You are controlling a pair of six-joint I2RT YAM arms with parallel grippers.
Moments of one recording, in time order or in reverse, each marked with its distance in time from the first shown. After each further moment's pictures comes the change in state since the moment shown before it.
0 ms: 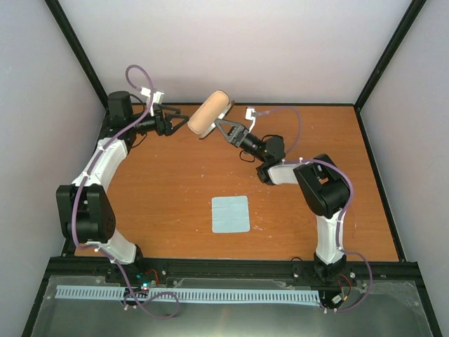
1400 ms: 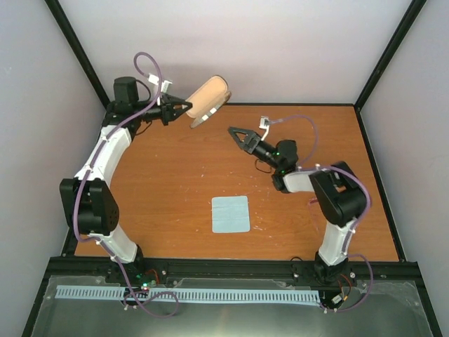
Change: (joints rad) left arm -0.056 0.084 0.175 -0.102 0.017 0.072; right arm -0.063 -0.099 -0.175 -0.081 -0.003 -0.038
